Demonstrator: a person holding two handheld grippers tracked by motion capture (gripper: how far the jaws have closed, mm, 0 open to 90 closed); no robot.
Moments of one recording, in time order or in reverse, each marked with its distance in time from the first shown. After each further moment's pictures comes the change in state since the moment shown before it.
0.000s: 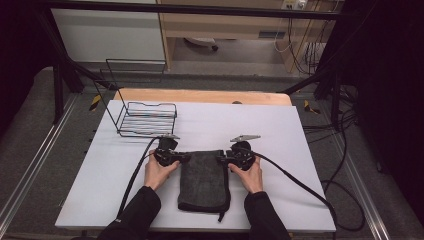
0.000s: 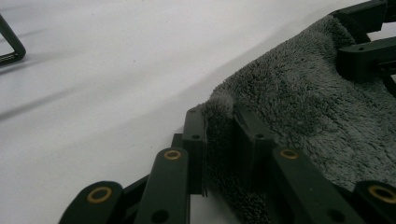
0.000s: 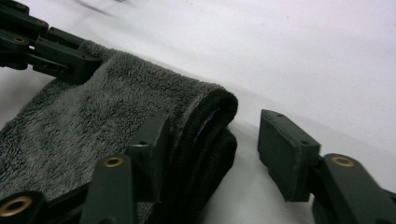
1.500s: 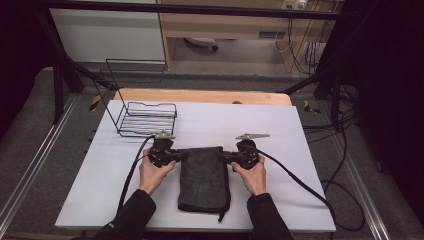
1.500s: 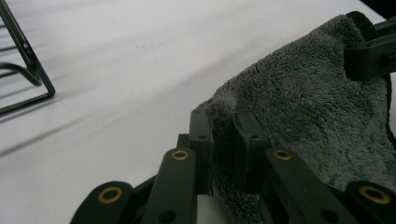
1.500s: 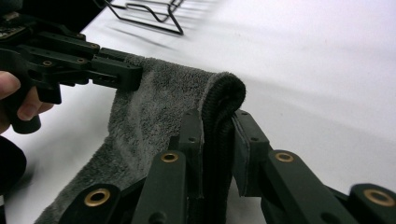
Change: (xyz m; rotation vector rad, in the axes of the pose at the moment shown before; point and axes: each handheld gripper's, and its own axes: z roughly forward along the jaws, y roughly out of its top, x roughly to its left) left arm -0.016 0.002 -0.036 -0.134 -0.009 0.059; right arm 0.016 0.009 -0.039 -0.082 0.150 0.078
